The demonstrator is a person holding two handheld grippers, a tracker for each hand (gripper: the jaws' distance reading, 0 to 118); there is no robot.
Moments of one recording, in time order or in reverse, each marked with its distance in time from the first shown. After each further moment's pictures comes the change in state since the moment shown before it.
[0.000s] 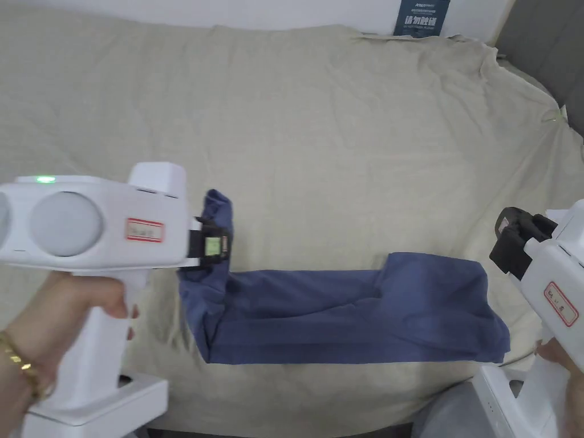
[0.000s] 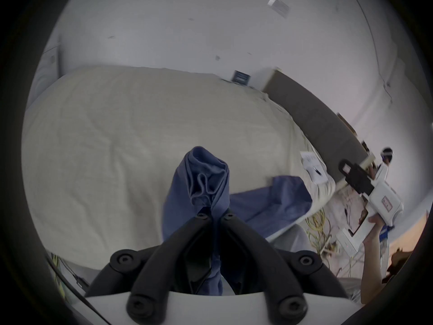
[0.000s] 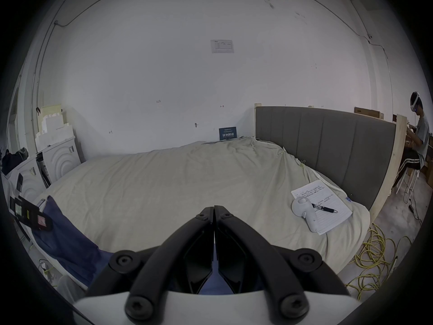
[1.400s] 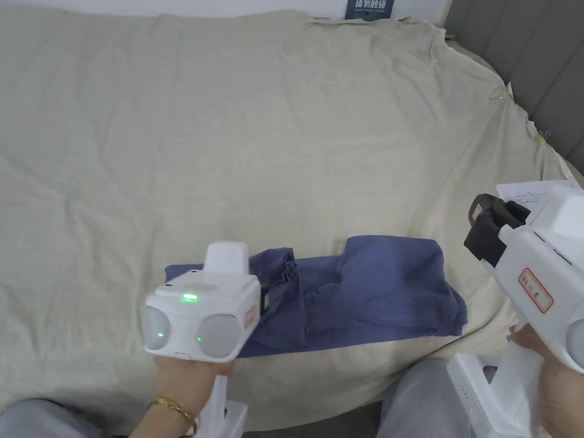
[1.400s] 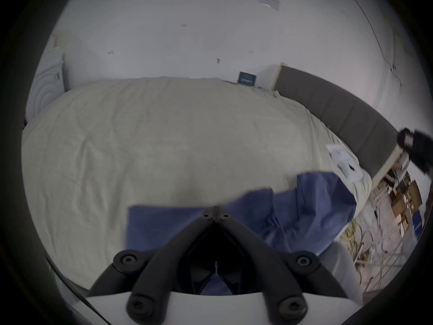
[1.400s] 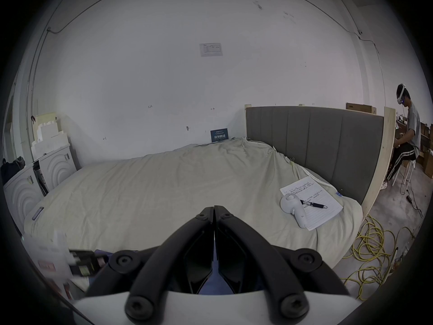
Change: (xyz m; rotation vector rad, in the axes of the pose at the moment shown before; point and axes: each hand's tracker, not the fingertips) left arm 0.055 -0.095 -0.145 0.103 0.152 -0.120; right arm 0.019 -0.005 0.012 0.005 -0.036 -0.048
